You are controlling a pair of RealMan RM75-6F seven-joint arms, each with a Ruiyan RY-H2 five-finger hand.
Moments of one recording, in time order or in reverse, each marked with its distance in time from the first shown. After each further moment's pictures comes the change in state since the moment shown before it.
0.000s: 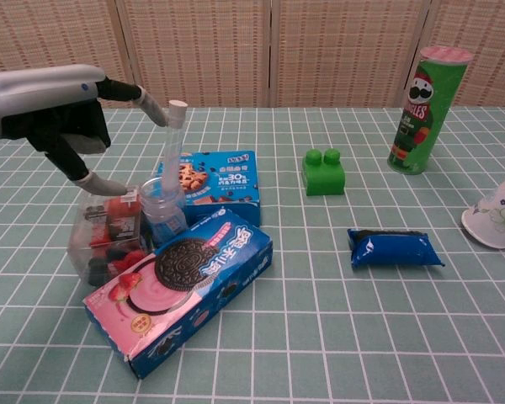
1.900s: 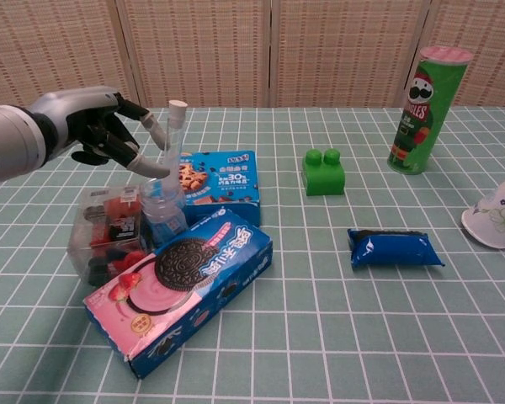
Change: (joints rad) left arm -0.079 -0.235 -0.194 0.145 -0.477 0.056 -0.139; right arm 0.002 0.007 -0.002 0.005 -0.004 -0.005 0.020
